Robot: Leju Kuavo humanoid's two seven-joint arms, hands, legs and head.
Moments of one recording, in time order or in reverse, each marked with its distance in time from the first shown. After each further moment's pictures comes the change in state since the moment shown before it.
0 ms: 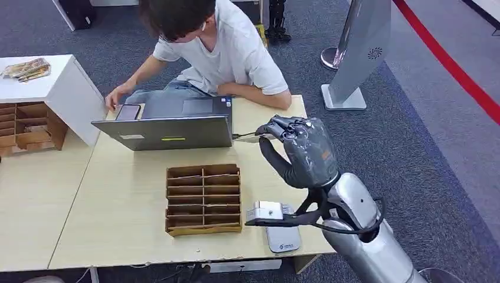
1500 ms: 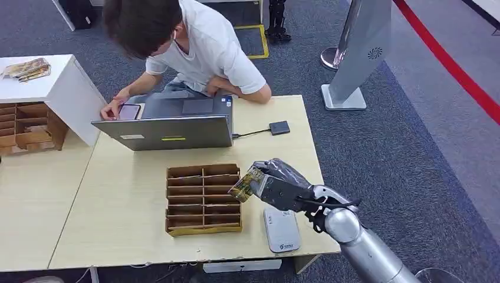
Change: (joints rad) left arm 0.002 0.006 0.000 0.001 0.107 0.089 0.004; right arm 0.019 -0.010 0.001 0.282 -0.686 0.481 0.115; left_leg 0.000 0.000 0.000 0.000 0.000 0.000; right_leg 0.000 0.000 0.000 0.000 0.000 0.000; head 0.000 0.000
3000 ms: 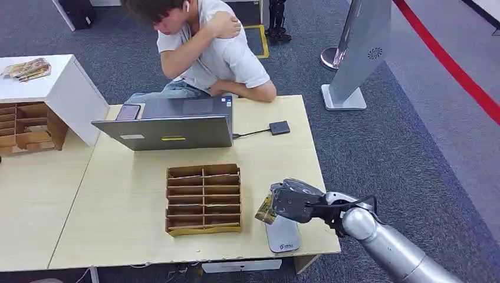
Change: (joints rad) left arm 0.025 0.032 -0.178 0.008 0.187 0.070 -0.035; right arm -0.085 -0.218 0.184 0.094 -0.143 0.089 0.096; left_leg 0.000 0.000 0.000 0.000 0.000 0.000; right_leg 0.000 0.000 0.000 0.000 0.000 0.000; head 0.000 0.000
